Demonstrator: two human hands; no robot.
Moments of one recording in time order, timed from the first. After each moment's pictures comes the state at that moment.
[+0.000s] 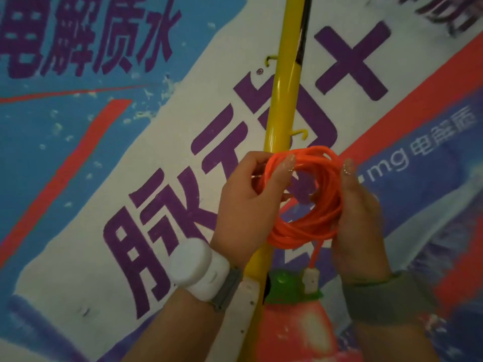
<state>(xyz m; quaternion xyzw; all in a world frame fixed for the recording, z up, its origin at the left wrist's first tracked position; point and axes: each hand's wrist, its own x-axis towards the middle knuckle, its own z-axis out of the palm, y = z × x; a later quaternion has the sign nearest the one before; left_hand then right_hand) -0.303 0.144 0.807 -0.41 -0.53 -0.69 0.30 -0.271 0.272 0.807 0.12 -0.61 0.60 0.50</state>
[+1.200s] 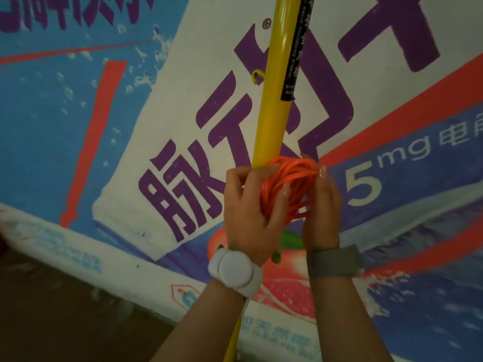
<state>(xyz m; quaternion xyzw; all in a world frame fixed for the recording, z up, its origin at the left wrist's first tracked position) -0.291 0.178 0.875 -0.22 -0.69 -0.54 0.43 -0.299 0.289 0.885 0.05 -0.64 0.69 0.35</state>
